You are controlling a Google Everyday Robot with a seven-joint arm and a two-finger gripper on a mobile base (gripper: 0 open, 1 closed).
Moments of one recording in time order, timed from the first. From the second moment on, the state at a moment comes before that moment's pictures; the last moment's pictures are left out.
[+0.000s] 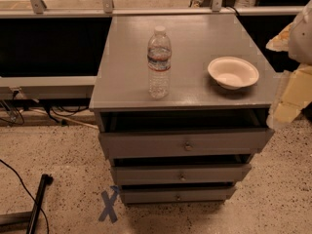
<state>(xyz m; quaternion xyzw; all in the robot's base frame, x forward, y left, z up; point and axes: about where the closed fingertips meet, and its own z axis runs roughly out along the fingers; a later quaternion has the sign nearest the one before) 0.438 -0.215 0.982 -0.60 0.78 -0.04 0.17</state>
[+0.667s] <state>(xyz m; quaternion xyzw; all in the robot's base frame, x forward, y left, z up) 0.439 -0.218 0.979 -0.60 0.78 -0.03 0.17</state>
